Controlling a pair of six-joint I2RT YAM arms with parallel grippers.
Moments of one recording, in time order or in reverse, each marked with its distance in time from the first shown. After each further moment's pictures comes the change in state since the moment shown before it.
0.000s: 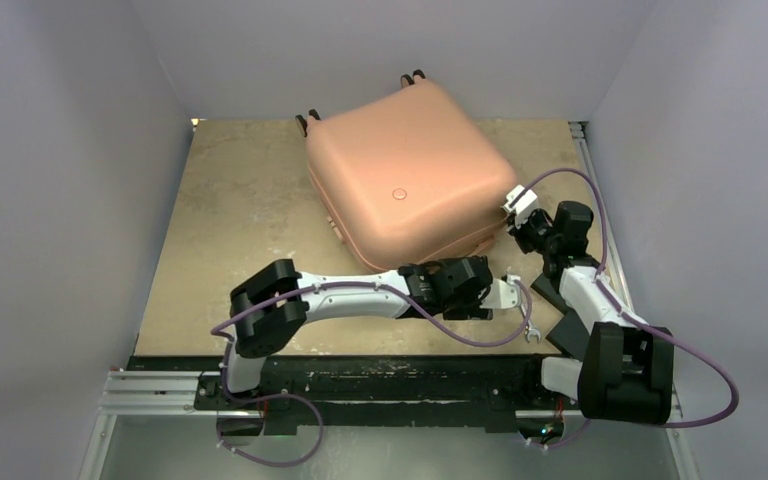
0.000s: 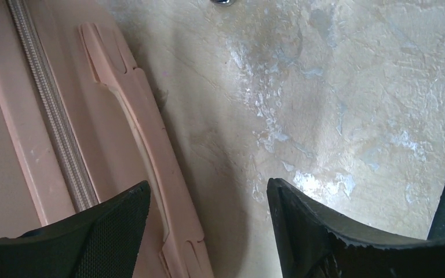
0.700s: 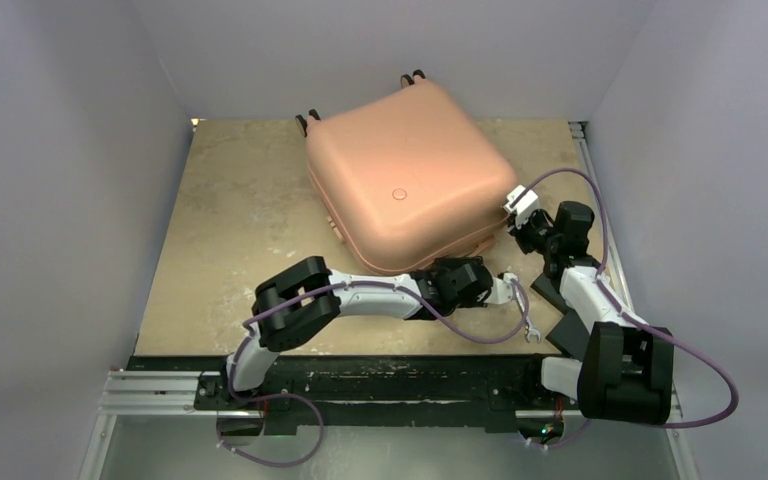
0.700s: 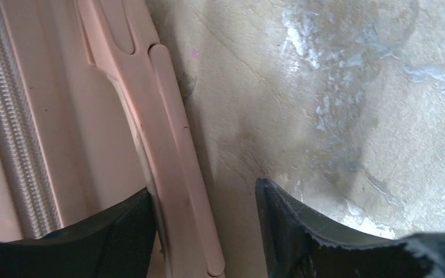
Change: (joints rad) left arm 0.019 0.144 -0.023 0.164 -0.196 0.057; right arm -0.007 0.000 0.000 -0.006 -0.019 0.001
